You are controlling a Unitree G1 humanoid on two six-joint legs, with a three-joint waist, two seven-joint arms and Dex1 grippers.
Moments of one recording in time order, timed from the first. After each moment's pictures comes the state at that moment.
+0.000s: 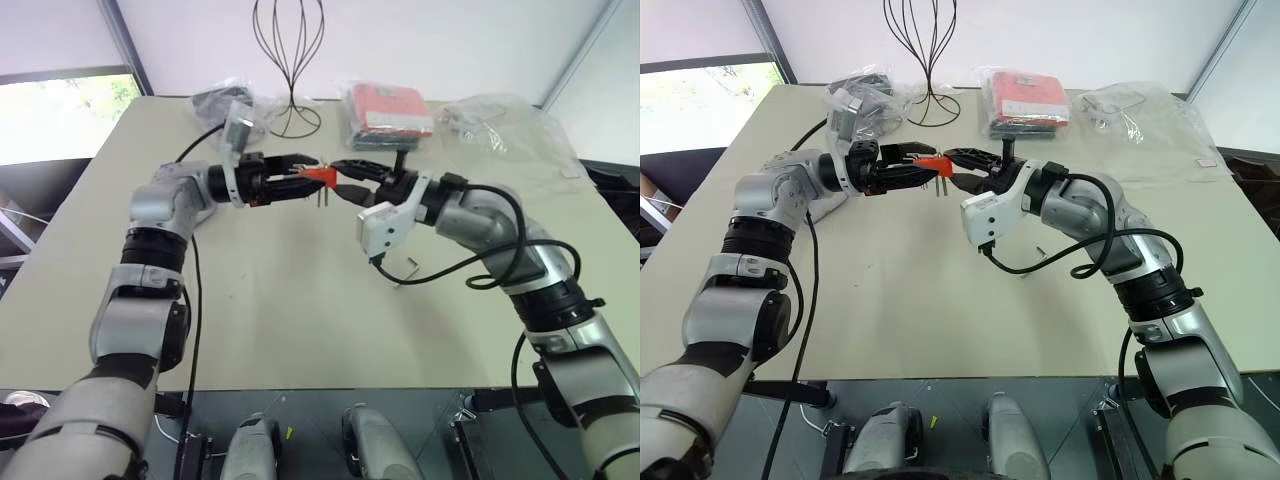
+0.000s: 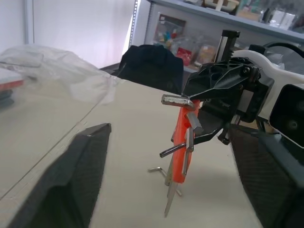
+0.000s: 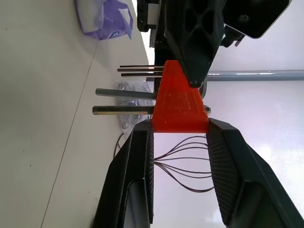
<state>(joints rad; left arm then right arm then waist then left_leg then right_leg) -1.08 0.42 0.02 0.68 -0.45 0.45 -1.40 -0.80 -0.64 0.27 0.06 -0.51 -0.51 0.56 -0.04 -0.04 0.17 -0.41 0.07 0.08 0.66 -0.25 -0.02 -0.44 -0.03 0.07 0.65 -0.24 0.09</state>
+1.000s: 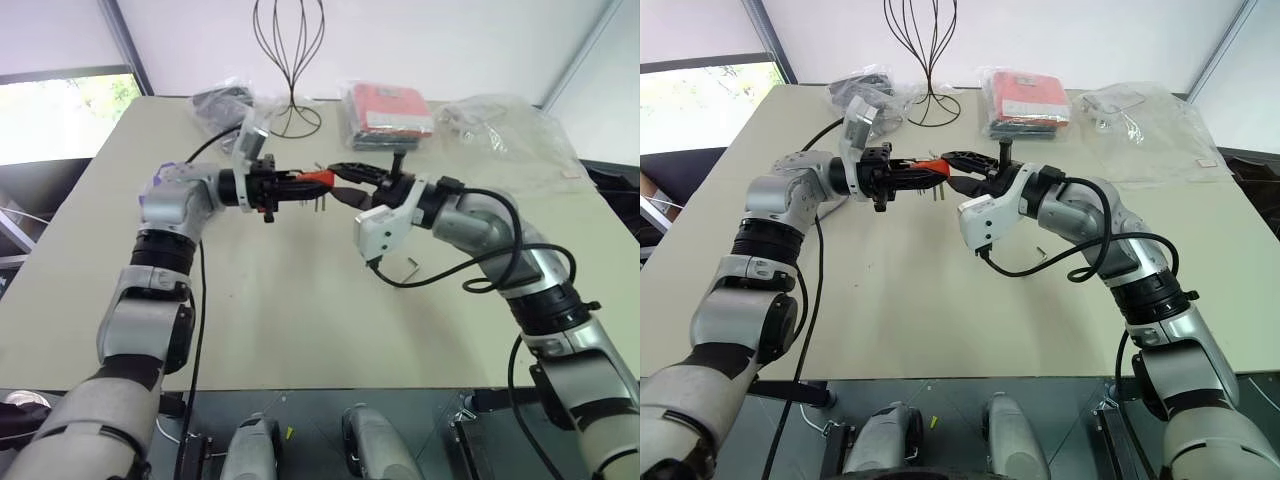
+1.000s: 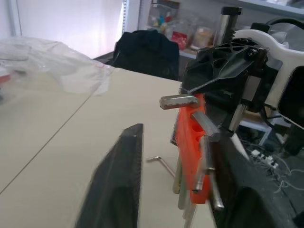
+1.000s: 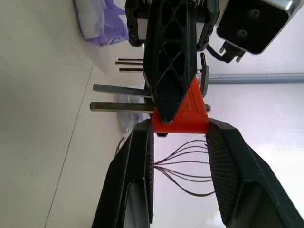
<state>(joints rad) -1.08 0.39 -0.01 0.67 -0.40 0.40 -1.43 -0.79 -0.63 0.27 0.04 -0.52 -0.49 0.56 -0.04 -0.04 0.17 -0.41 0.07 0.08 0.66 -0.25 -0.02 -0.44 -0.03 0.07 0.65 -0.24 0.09</state>
